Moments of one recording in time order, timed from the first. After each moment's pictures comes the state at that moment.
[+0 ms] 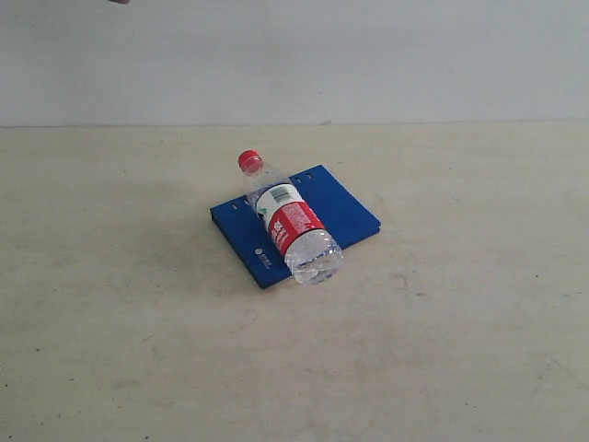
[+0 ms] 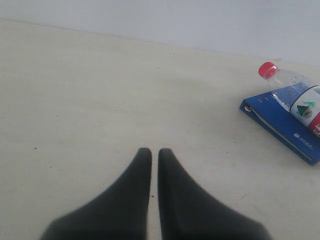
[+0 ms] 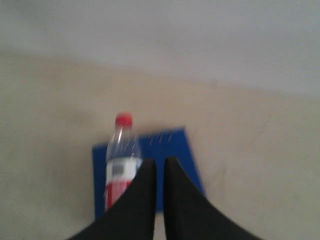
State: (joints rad) left arm 0.11 0.00 0.00 -0.04 0.38 -0.10; right arm 0.25 1.39 -1.30 0.47 0.61 -0.33
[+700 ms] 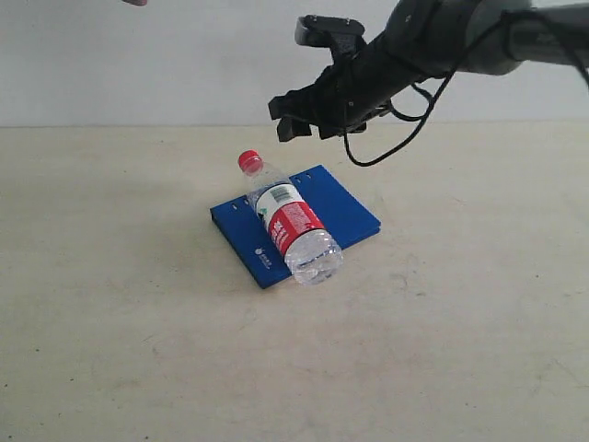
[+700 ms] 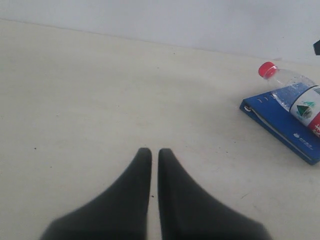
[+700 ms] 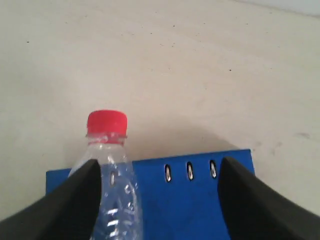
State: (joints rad) left arm 0.11 0.00 0.00 -0.04 0.38 -0.10; right arm 0.38 2.24 -1.84 0.57 0.59 -0.41
